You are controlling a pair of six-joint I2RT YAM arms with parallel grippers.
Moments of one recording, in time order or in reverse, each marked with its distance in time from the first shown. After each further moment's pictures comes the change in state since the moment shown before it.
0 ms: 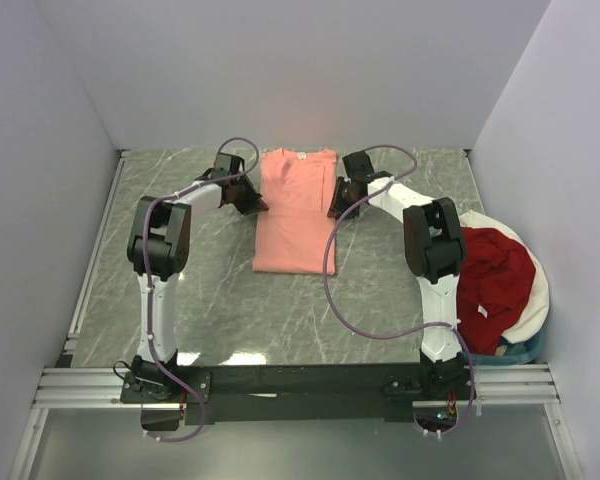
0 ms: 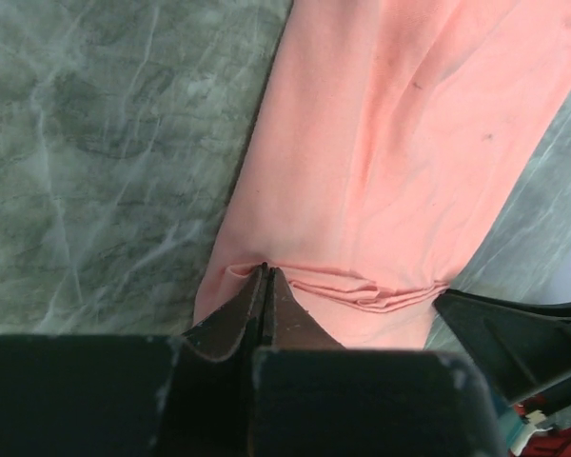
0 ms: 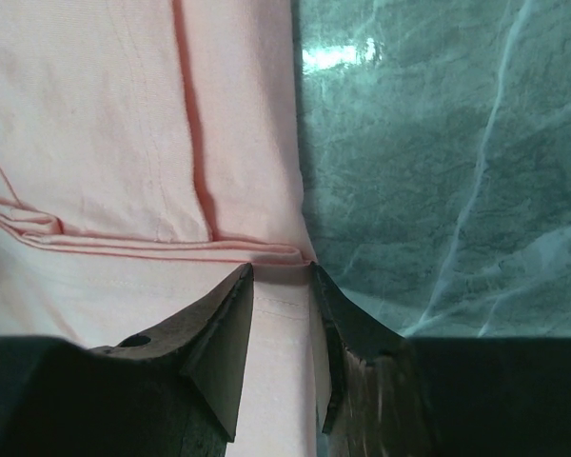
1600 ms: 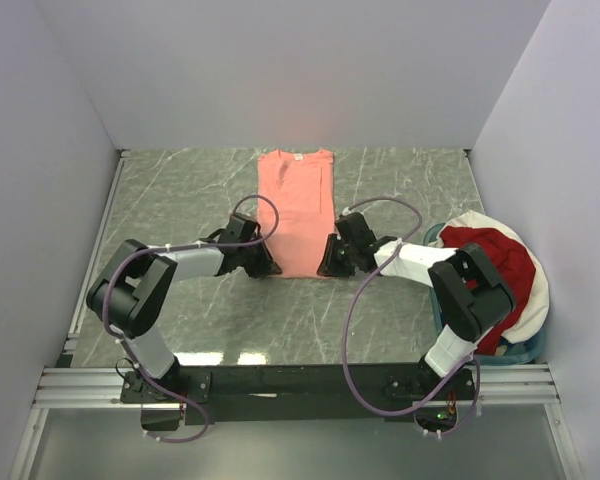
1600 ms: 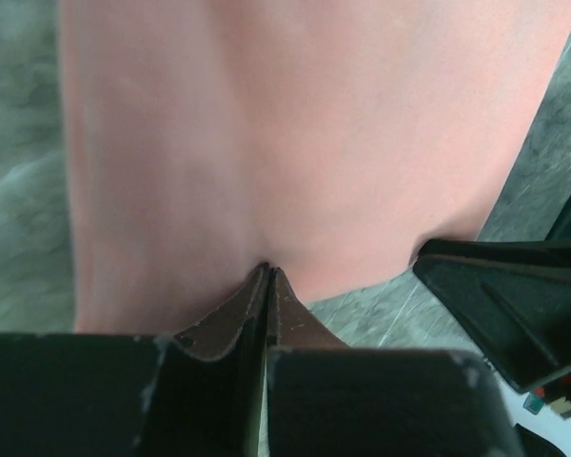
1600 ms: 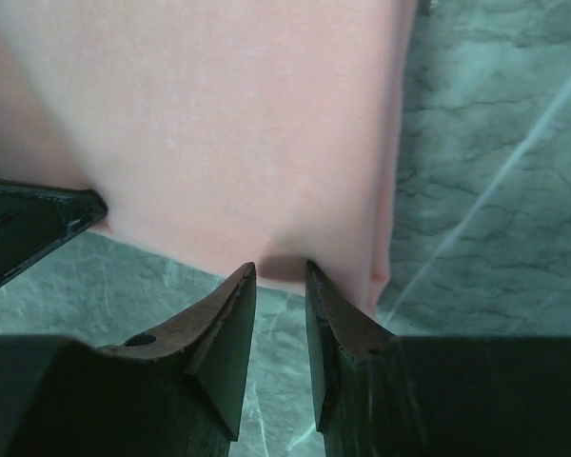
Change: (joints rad) left arm -0.261 -0.515 -0.774 0.253 -0.046 -0.063; right arm 0.237 -0.526 -0.803 0.338 -0.008 0.142
